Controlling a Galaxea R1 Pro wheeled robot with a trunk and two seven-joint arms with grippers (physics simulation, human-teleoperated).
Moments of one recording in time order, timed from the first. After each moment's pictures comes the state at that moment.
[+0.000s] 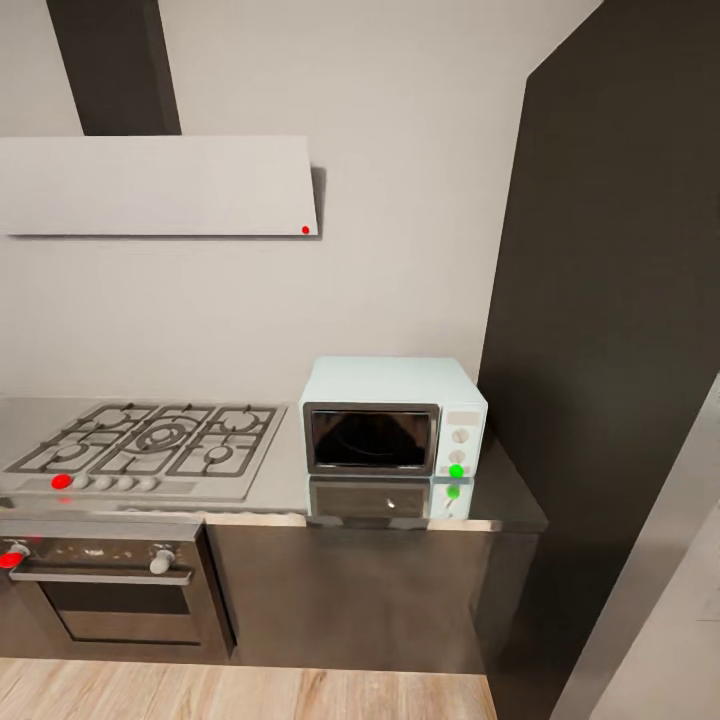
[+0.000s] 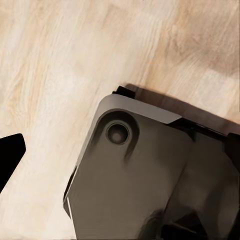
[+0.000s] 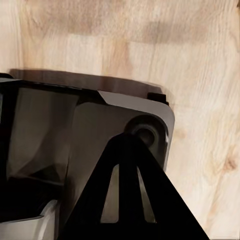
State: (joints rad) left arm -0.18 -0.03 -0.38 0.00 0.74 -0.09 0.16; right arm -0.18 -0.09 -0.76 0.03 0.84 -0.10 0.26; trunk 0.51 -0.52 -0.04
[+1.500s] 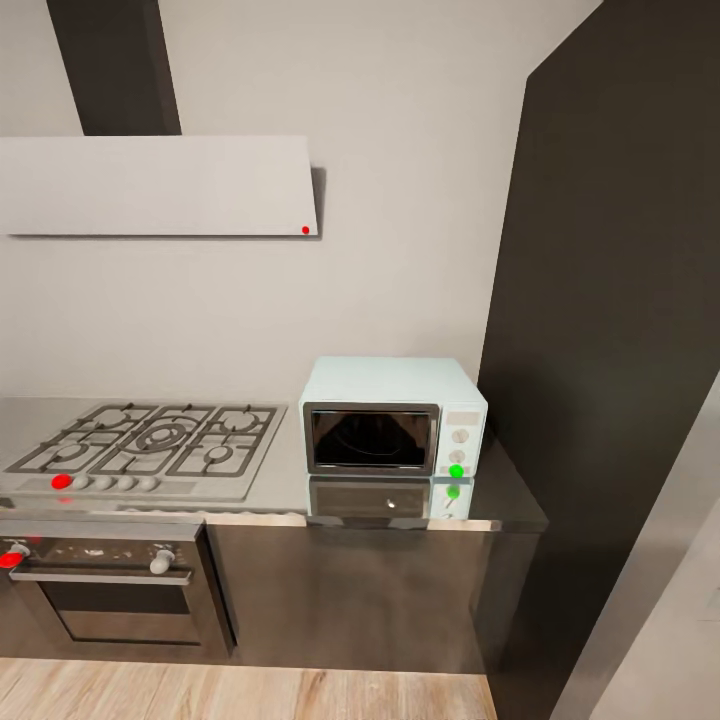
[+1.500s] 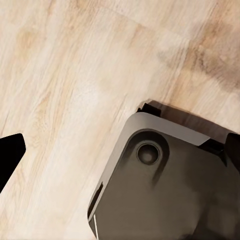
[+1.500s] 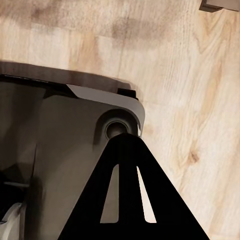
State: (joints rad) left arm -0.18 0.04 -0.37 -0.01 0.75 -0.11 0.16; right arm -0.14 -0.03 -0.74 0.02 0.89 -0.14 0.02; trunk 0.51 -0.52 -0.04
